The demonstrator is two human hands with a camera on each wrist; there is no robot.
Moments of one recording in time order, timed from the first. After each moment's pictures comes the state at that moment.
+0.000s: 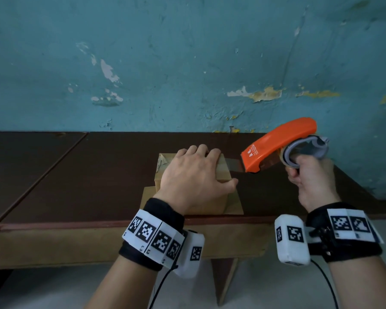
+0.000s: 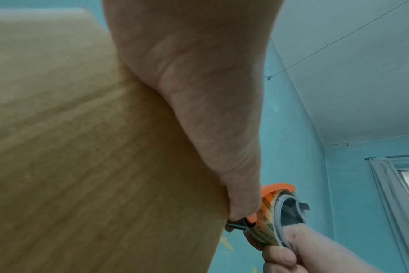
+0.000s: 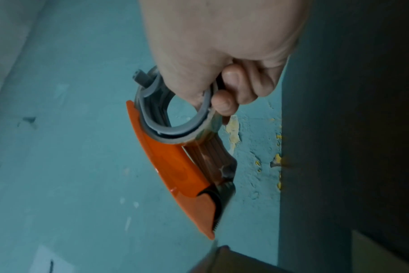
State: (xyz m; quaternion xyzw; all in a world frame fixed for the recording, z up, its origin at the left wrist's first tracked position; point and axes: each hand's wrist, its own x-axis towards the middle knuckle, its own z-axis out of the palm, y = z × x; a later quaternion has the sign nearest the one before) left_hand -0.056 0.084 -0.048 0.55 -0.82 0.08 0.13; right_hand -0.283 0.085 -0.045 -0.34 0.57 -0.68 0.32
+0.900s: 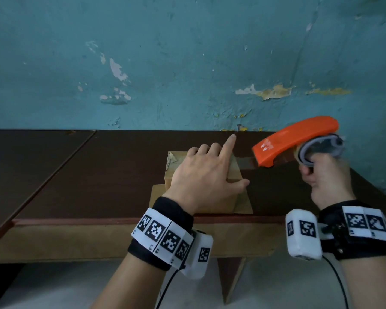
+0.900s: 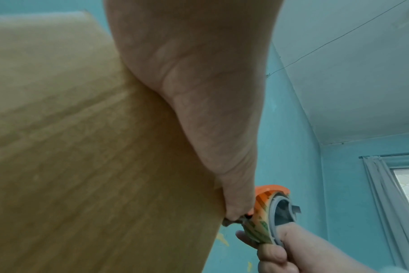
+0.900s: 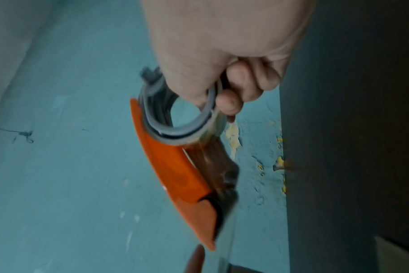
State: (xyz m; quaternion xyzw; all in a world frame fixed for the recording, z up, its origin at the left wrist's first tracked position) left_hand -0.054 0.085 -0.049 0.52 -0.84 0.07 0.14; right_hand -0.282 0.076 -0.044 -0.29 0.57 -0.71 0.29
